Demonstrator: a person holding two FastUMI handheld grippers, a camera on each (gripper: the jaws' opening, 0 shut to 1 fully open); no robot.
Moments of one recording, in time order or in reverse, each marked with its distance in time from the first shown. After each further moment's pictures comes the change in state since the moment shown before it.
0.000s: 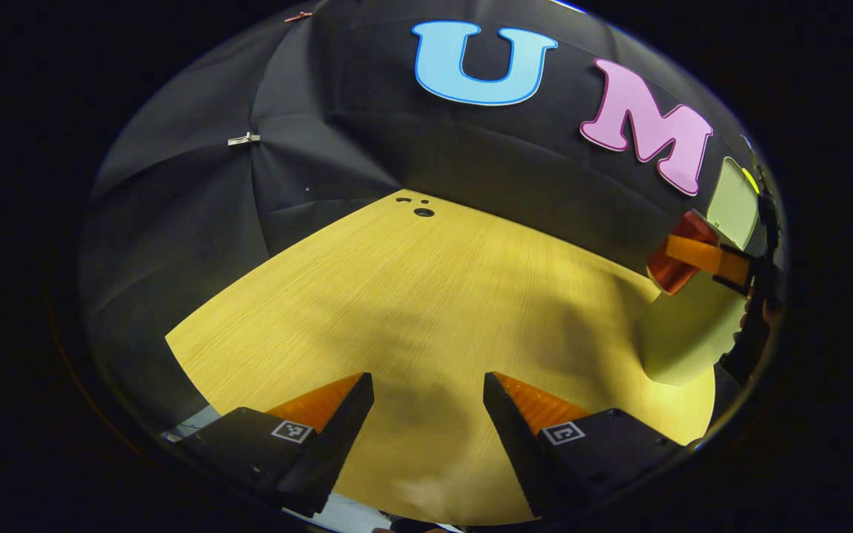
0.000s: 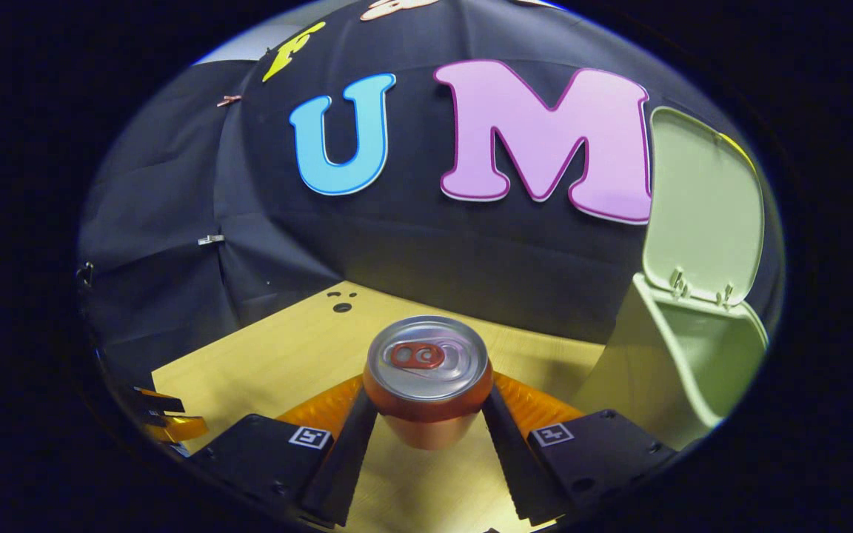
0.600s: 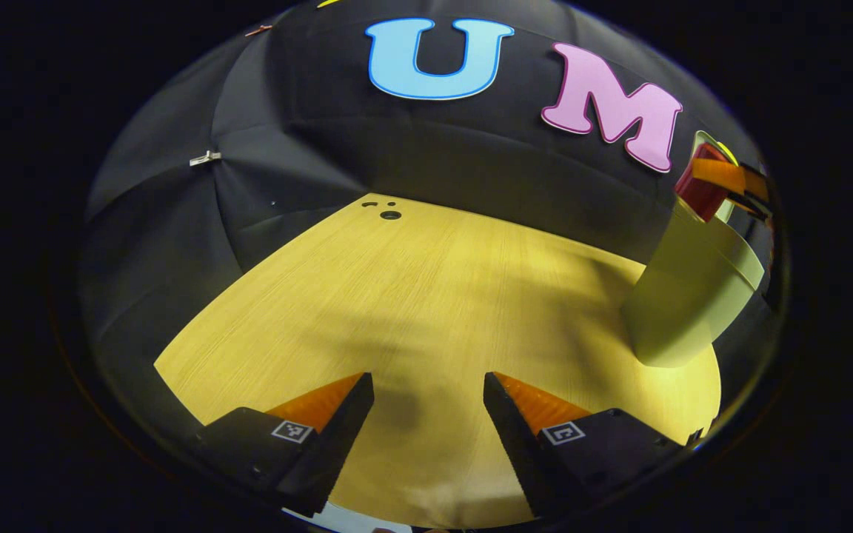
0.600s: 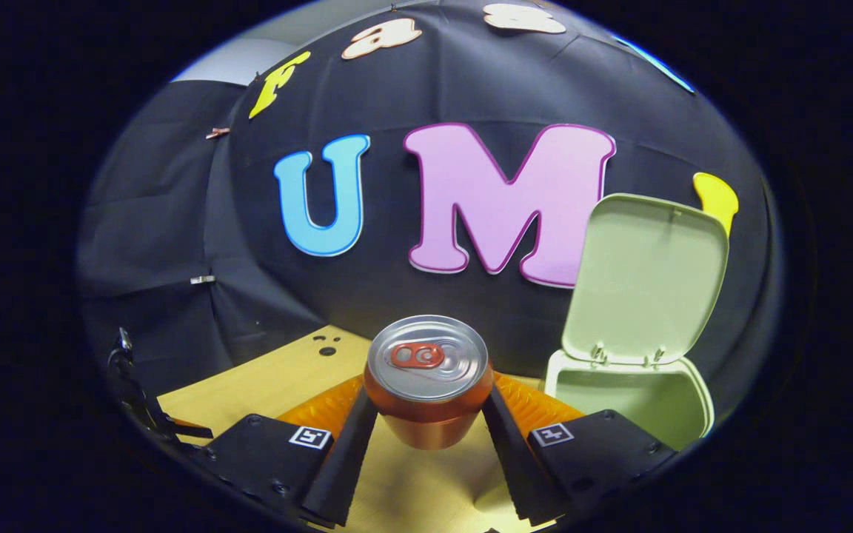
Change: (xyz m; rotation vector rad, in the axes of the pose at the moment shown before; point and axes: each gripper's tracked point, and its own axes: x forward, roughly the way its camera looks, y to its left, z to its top) left arm 0.013 -0.035 0.002 0.106 0.008 -0.078; right arm -0.054 -0.050 0.094 0.032 -0.151 -0.085
